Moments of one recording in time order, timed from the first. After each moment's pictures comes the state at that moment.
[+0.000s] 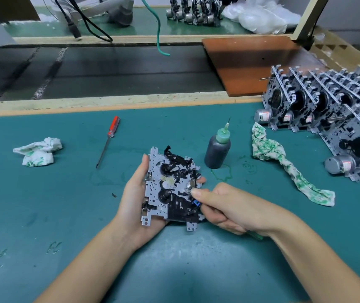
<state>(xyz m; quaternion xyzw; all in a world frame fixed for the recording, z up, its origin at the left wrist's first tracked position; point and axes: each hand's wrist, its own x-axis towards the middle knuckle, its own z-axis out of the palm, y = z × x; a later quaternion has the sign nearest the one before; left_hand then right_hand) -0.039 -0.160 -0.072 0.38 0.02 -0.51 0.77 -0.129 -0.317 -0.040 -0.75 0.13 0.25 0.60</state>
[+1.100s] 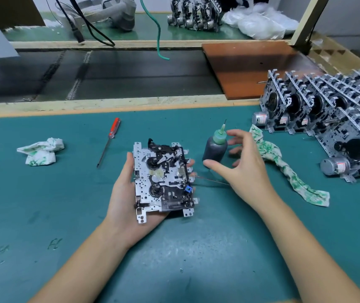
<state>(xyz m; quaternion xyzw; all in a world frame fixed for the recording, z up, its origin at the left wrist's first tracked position) -0.039 -0.155 -0.068 0.30 0.03 -0.48 0.82 -0.110 -0.350 -0.066 -0.85 0.23 -0.20 0.42</state>
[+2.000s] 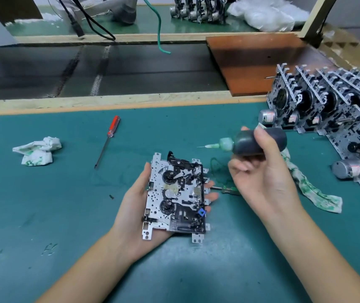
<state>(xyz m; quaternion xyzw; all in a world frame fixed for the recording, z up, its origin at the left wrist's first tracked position) -0.049 -0.161 -0.074 0.27 0.03 -0.57 0.78 -0.110 -0.338 -0.040 -0.28 0.22 -0.23 0.91</state>
